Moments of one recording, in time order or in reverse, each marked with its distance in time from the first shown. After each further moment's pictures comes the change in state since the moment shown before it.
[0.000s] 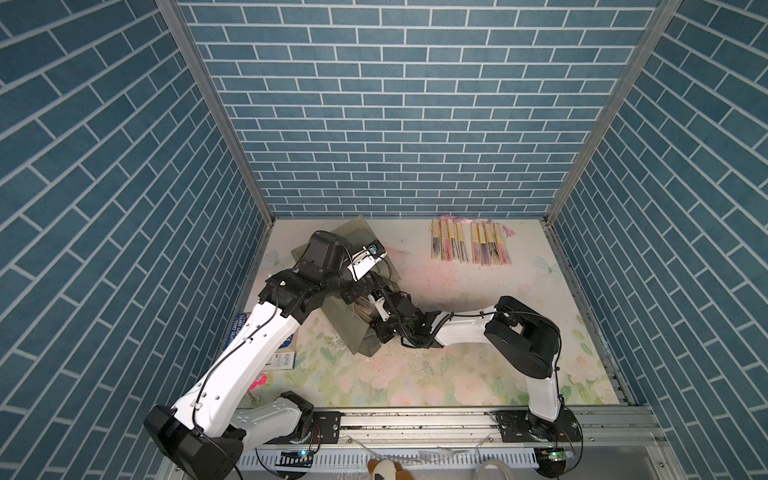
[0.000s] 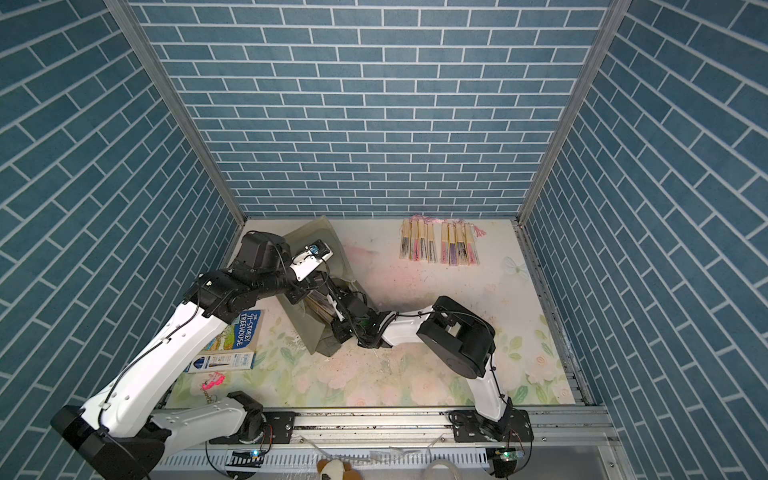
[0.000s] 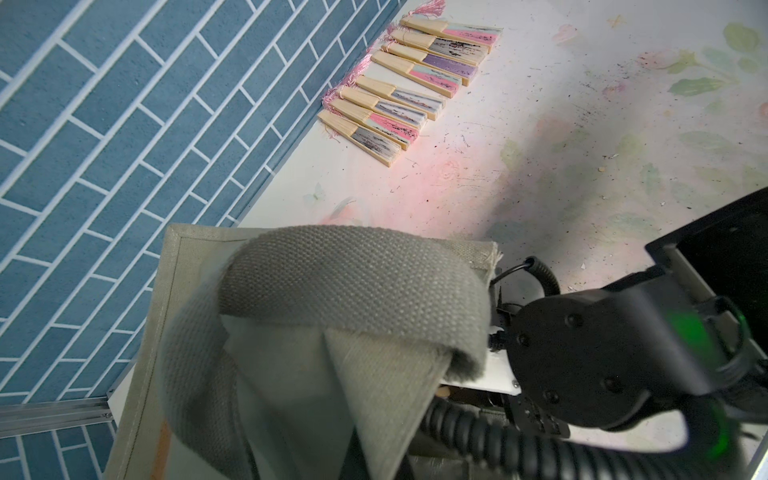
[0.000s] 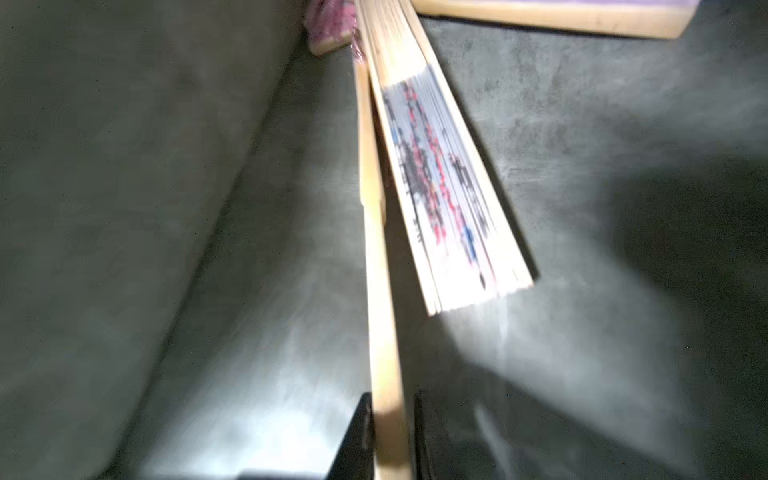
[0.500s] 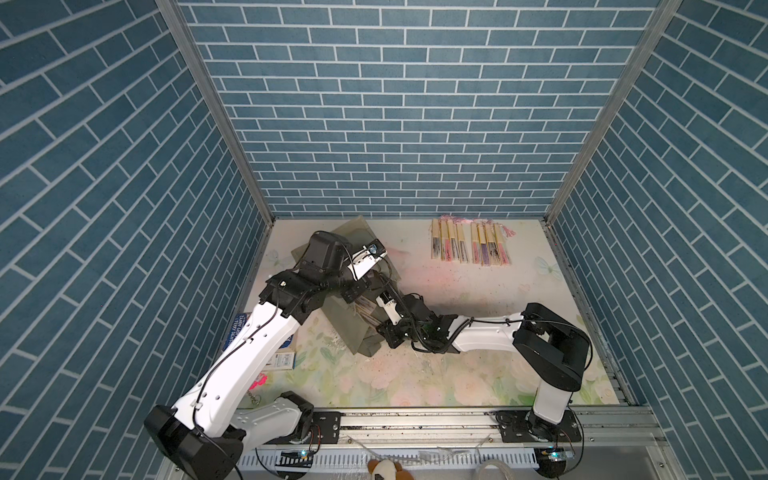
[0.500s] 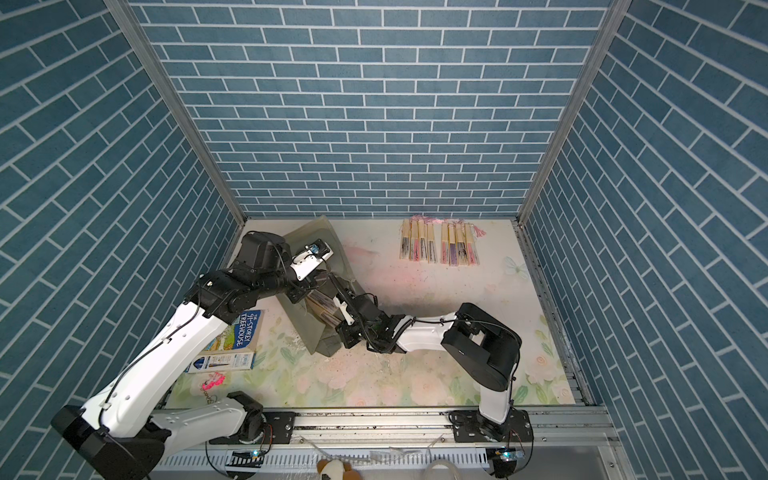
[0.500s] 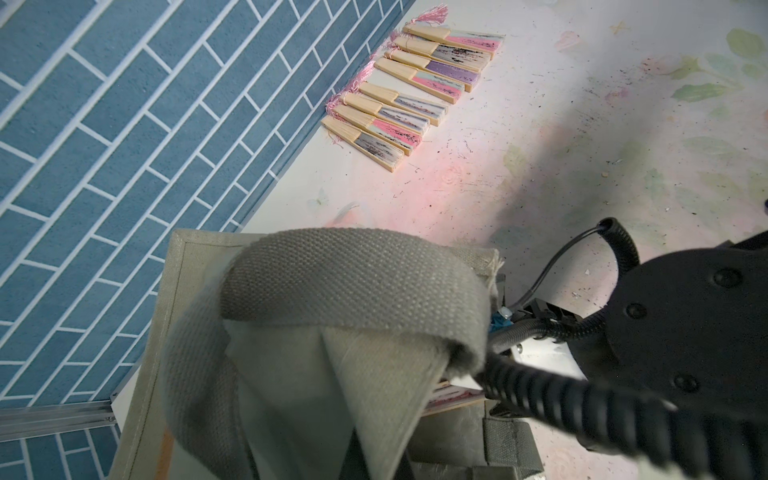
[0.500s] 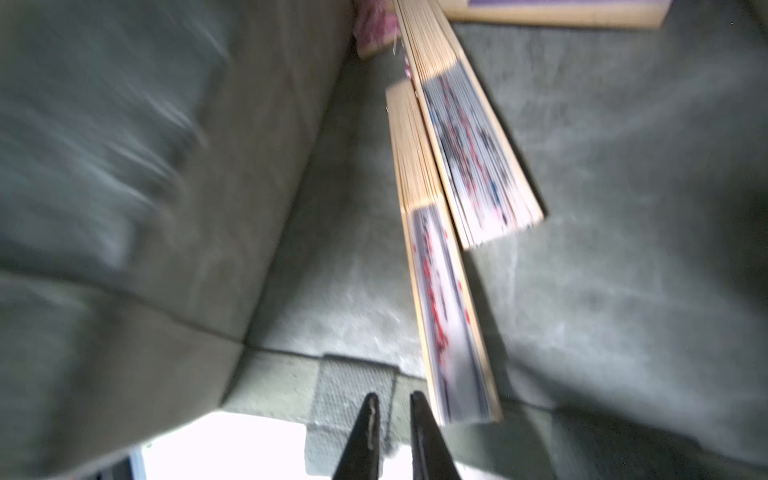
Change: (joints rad) left arm 0.000 -0.001 -0.007 0.022 -0.001 0.000; right arm 0.000 -0.161 -0.135 -0.018 -0.068 0.043
